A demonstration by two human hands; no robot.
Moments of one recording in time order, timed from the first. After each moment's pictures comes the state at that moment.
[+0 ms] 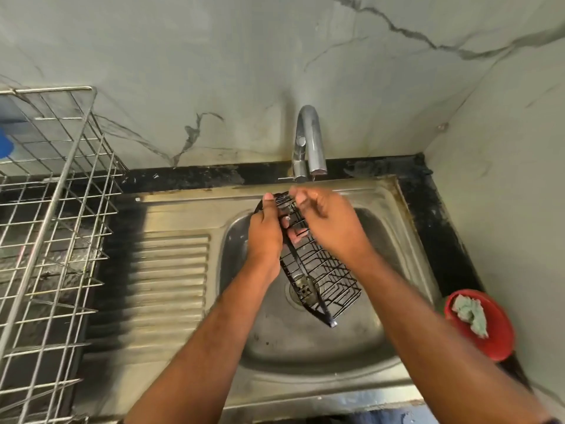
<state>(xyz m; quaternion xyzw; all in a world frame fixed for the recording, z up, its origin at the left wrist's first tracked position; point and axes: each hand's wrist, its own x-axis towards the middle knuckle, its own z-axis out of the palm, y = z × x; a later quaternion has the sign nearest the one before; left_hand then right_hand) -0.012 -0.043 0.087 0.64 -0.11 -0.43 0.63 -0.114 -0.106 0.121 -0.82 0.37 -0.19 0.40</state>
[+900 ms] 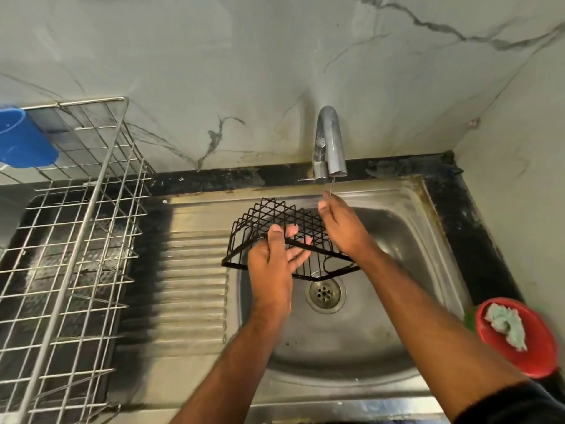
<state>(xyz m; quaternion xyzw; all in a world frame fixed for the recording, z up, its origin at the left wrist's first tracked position) -0.032 0.010 0.103 0.63 -0.07 -0.35 0.69 -0.103 -0.134 0.054 -0.78 0.45 -0.11 0.42</state>
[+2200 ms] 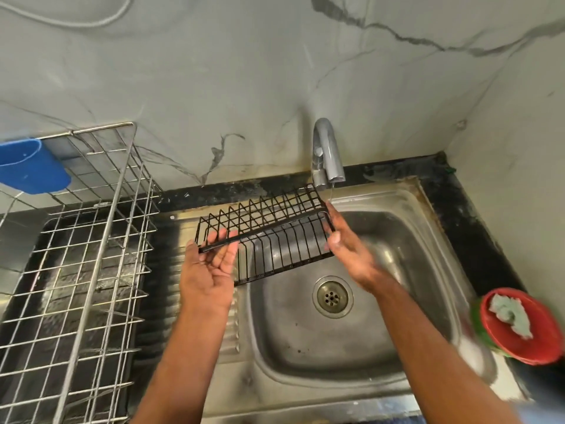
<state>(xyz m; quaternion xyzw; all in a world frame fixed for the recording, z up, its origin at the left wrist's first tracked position) 0.071 0.056 0.122 0.44 0.19 -0.36 0.80 -0.132 -0.085 0.059 -0.65 0.32 -0.21 0.66</state>
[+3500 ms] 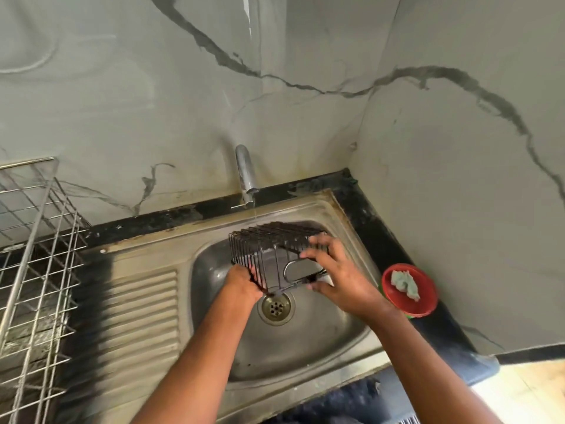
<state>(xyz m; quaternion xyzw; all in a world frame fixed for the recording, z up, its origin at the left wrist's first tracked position) -0.048 -0.031 0.065 0.57 0.17 -0.58 0.56 -0.267 -0.058 0.080 -0.87 0.33 -0.21 0.29</state>
